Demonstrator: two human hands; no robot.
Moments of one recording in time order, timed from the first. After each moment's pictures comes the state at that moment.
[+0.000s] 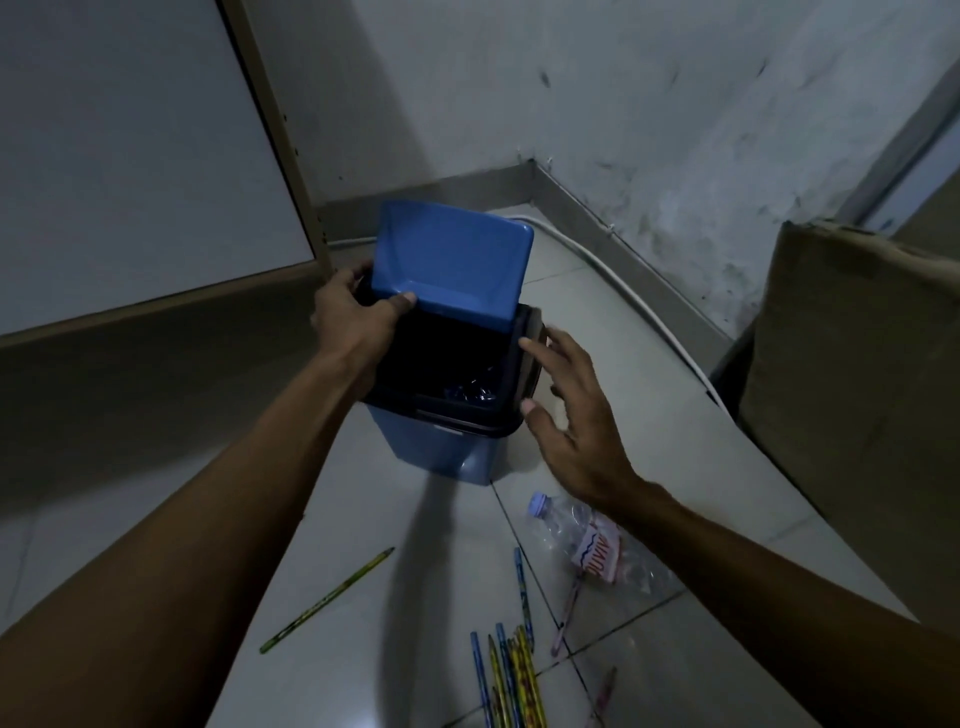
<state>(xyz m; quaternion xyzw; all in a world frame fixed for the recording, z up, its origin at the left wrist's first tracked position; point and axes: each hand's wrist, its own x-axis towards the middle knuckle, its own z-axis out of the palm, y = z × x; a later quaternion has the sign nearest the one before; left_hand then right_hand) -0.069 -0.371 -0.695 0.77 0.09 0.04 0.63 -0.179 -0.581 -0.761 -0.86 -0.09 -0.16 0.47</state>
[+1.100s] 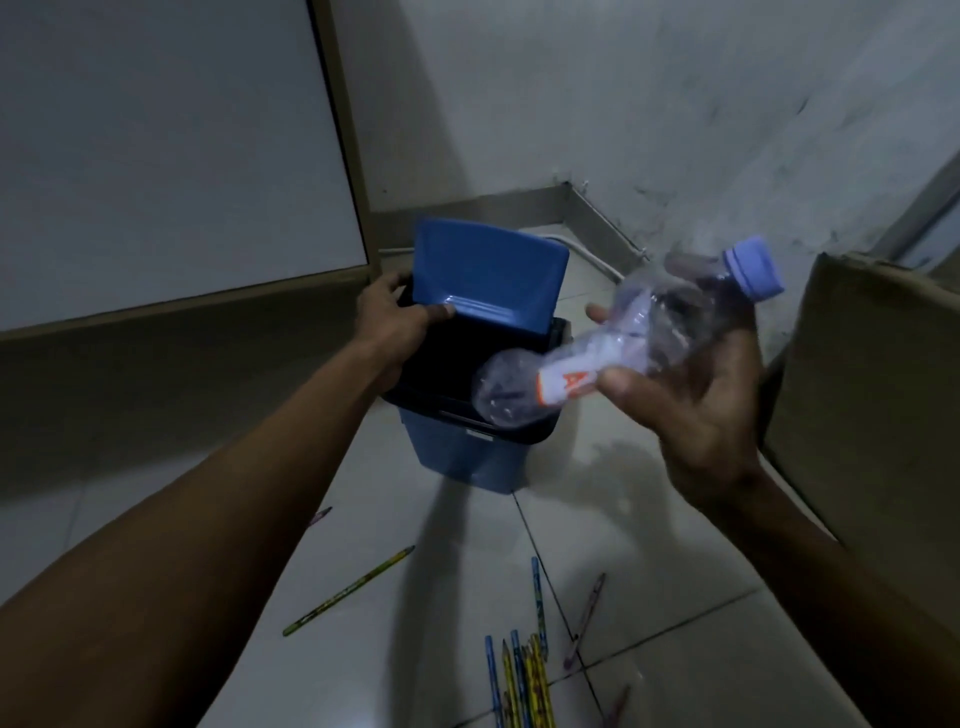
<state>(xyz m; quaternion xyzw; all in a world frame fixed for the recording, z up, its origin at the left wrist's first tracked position) -0.075 -0.362 -0.682 0.75 0.10 -0.01 0.65 -0.219 -0.578 -0.651 -0.68 -0.15 -0.19 0.70</state>
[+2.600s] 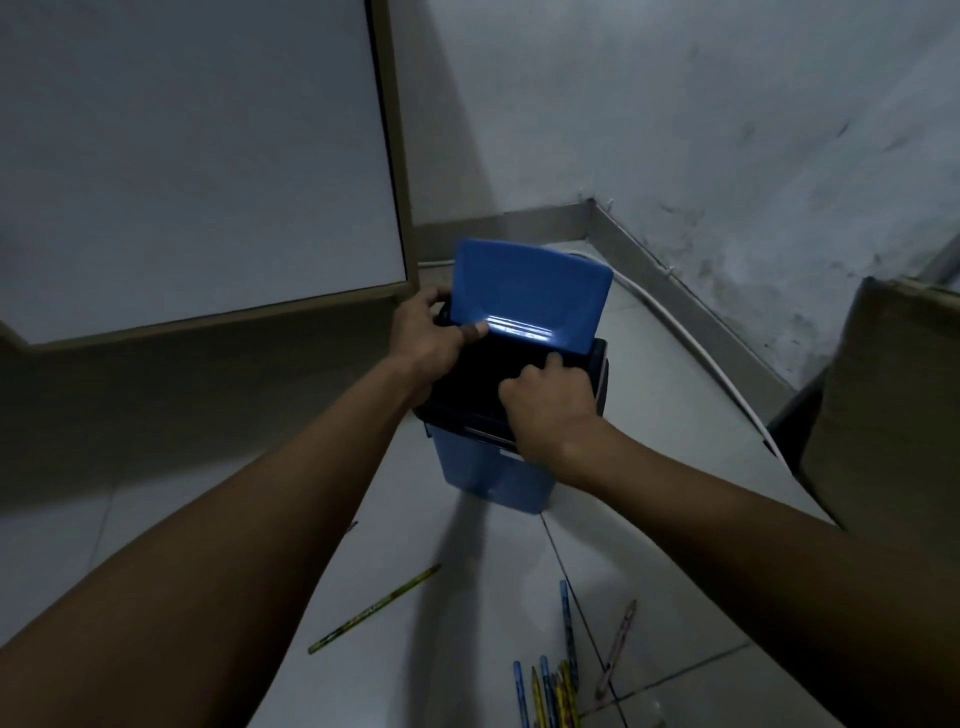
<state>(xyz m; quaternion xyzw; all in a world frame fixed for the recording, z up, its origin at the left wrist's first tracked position) -0.069 -0.353 -0.684 0.77 0.05 -0.03 0.64 -0.143 -0.477 -0.672 -0.98 -0.13 0.05 -0.15</state>
